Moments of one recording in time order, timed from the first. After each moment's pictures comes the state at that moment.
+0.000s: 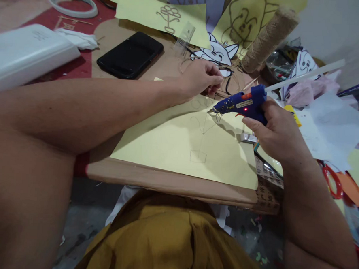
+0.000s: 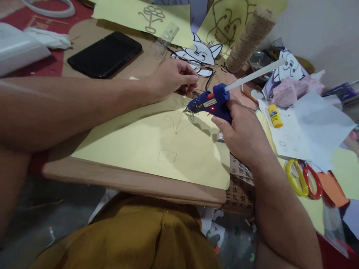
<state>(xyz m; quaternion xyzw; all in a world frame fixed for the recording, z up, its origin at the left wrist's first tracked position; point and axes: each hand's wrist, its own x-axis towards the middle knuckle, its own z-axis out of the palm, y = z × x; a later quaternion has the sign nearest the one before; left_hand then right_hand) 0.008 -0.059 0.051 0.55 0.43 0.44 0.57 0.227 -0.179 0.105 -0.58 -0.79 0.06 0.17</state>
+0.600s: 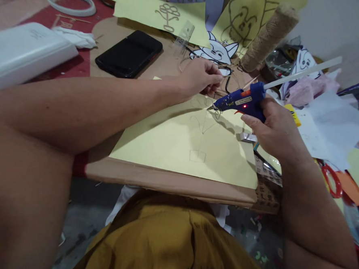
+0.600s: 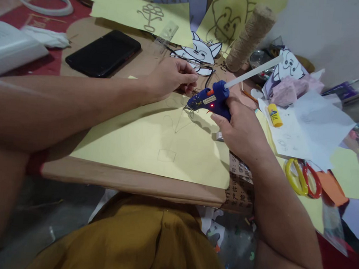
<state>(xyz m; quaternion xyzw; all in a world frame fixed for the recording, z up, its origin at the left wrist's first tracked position) 0.008 -0.053 0.045 0.54 0.43 0.44 0.57 0.222 -0.176 0.107 -0.58 -0.79 0.08 0.17</state>
